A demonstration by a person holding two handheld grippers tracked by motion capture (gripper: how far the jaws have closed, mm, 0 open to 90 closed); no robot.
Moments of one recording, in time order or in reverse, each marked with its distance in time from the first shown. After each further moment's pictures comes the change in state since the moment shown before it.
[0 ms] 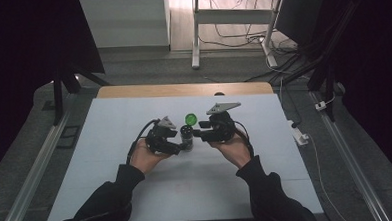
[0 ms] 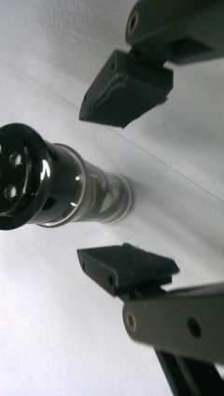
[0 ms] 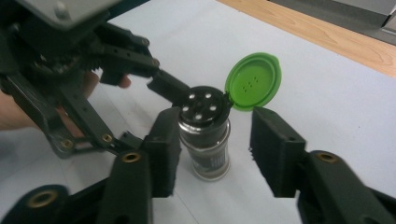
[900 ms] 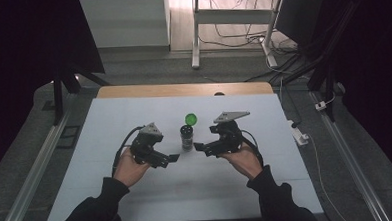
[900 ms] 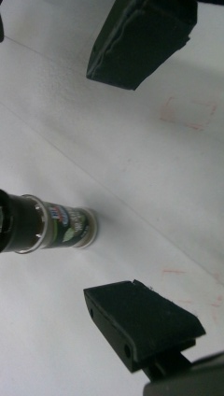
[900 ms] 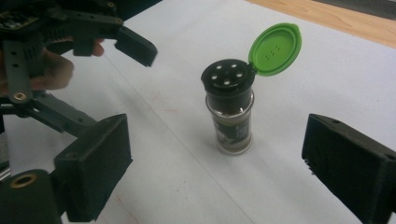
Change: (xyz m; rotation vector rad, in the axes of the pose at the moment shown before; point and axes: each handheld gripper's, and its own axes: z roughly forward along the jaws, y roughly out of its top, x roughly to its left) left arm -0.018 -0.027 -0.051 -0.039 -0.056 -0.037; right arm 0.014 -0.020 -0.023 -0.010 0.039 0.054
